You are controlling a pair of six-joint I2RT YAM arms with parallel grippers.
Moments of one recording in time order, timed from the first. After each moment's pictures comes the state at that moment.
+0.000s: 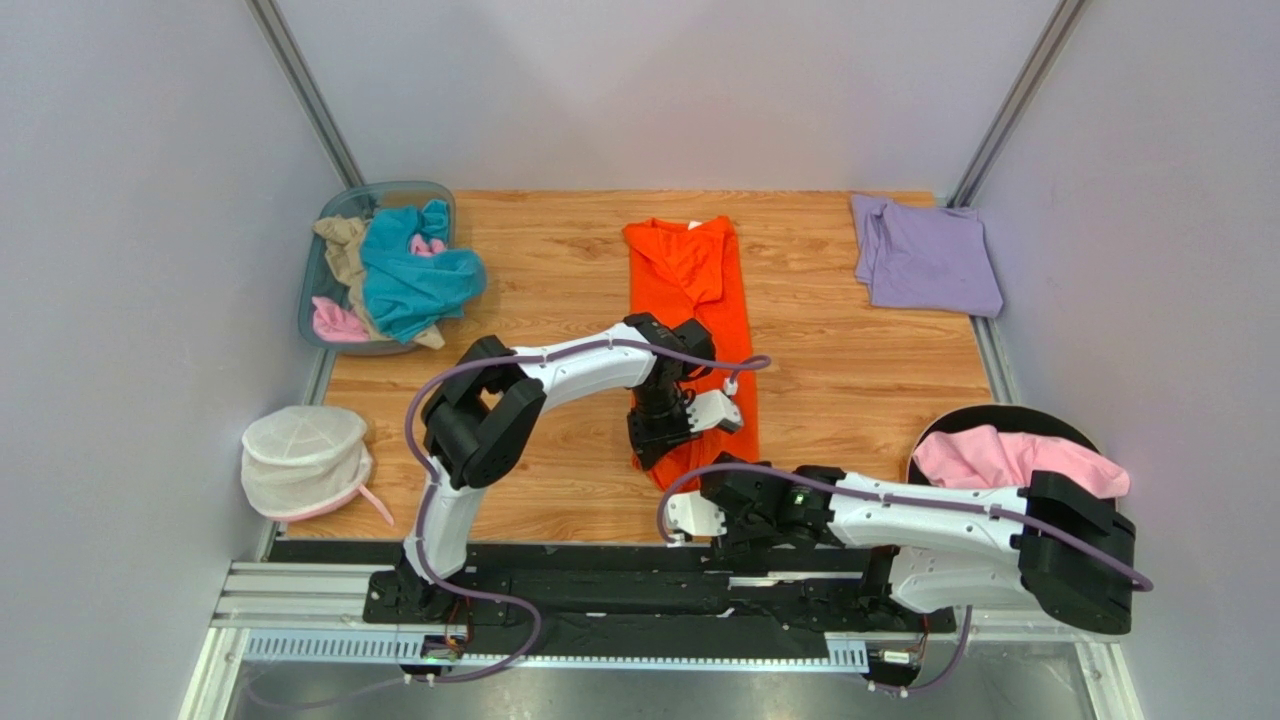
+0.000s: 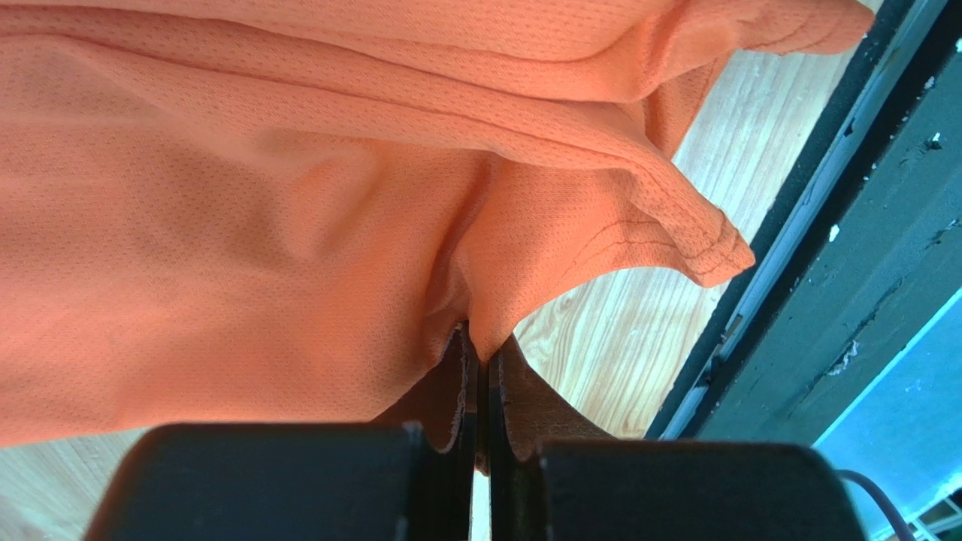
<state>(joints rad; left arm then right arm) -0.88 2.07 1.54 -1.05 0.35 0.56 1.17 1.17 0.53 -0.52 0.20 -0.65</state>
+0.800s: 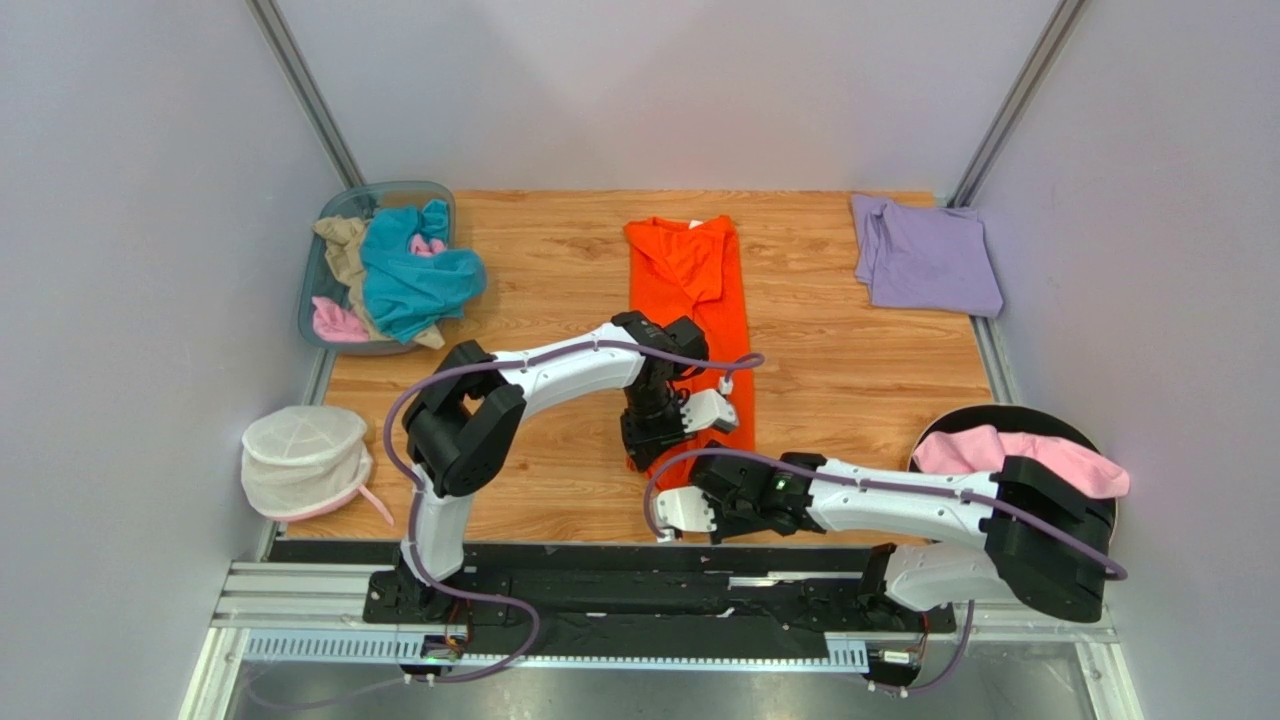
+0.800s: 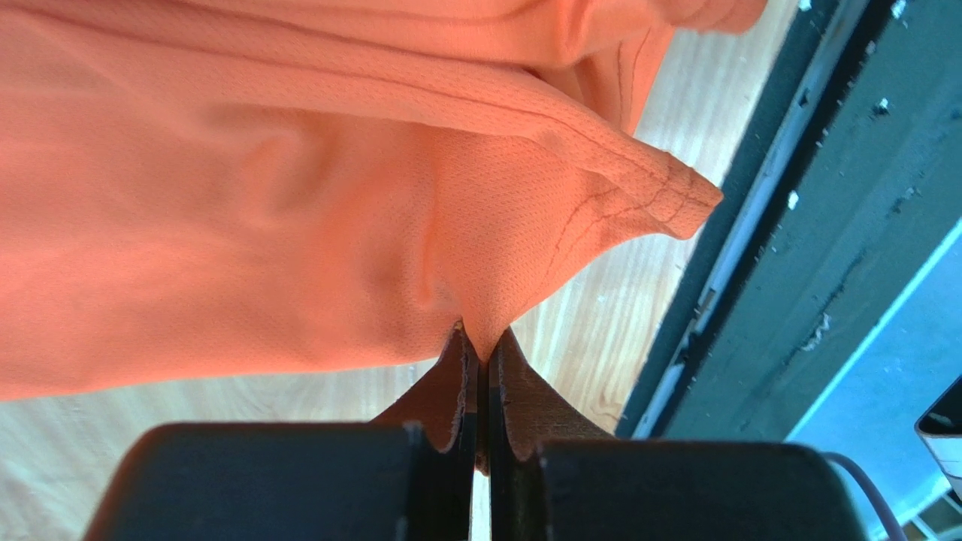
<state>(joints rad) -0.88 1.99 1.50 -1.06 0.37 0.56 1.13 1.27 0.59 -0.51 0.09 -0.68</state>
